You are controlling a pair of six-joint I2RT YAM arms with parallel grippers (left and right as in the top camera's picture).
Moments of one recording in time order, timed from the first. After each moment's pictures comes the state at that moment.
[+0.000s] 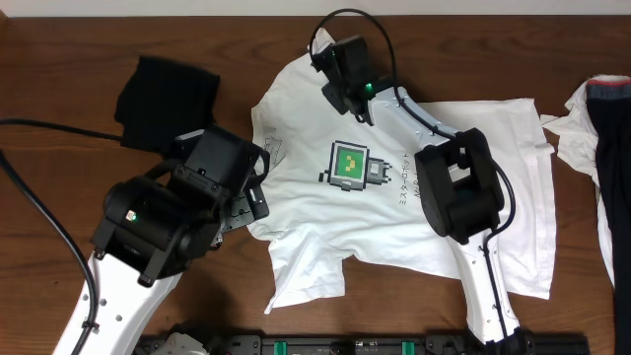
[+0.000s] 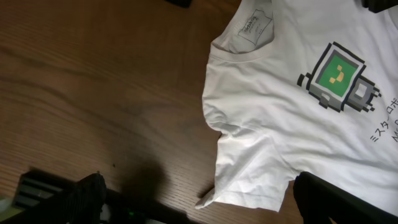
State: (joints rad) left arm -0.53 1.22 1.54 -1.58 -0.28 -0.82; right arm 0.44 2.43 1.87 -0.29 0.08 -0.34
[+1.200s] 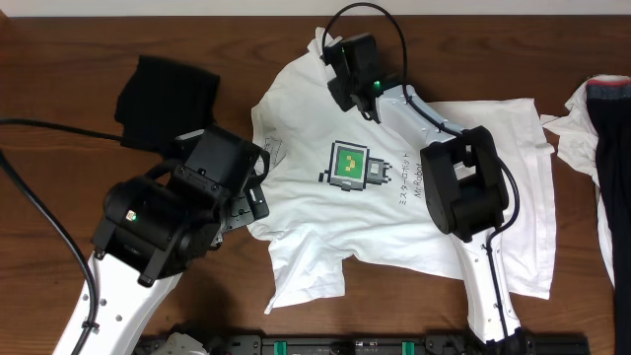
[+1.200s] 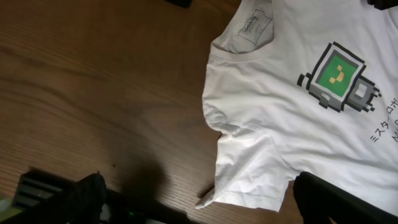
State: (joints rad) left arm -0.53 1.22 1.54 -1.58 -0.28 -0.82; right arm 0.41 2.43 1.86 -0.28 0.01 -0.22
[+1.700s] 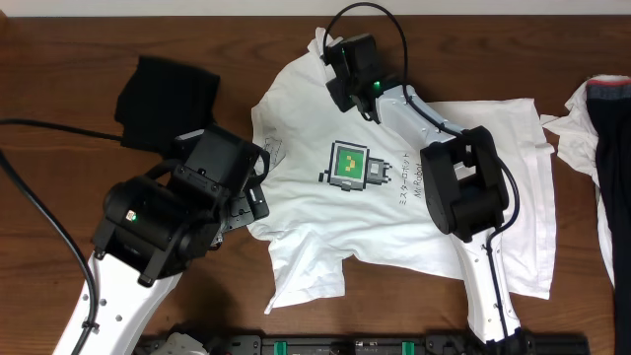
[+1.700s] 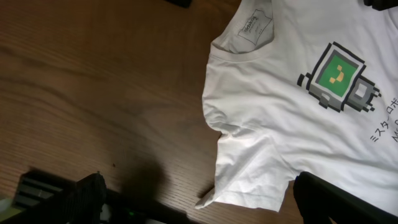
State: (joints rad) left arm -0.53 1.22 1.54 -1.58 -0.28 -0.82; right arm 0.41 2.43 1.85 -0.28 0.00 -0.19
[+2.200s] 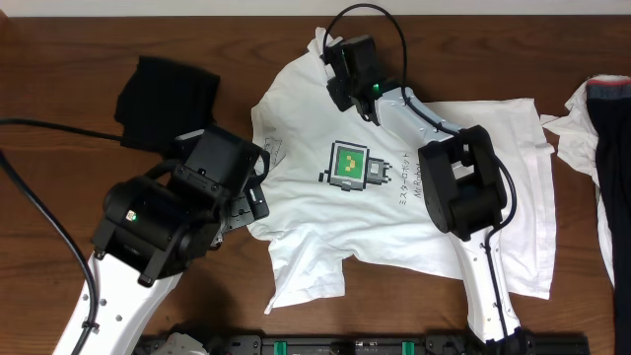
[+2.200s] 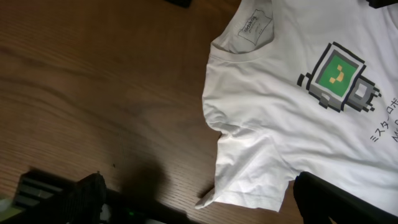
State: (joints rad) left arm -0.53 1.22 1.54 -1.58 -0.28 -0.82; right arm 0.41 2.45 1.85 -0.22 0.00 -0.18
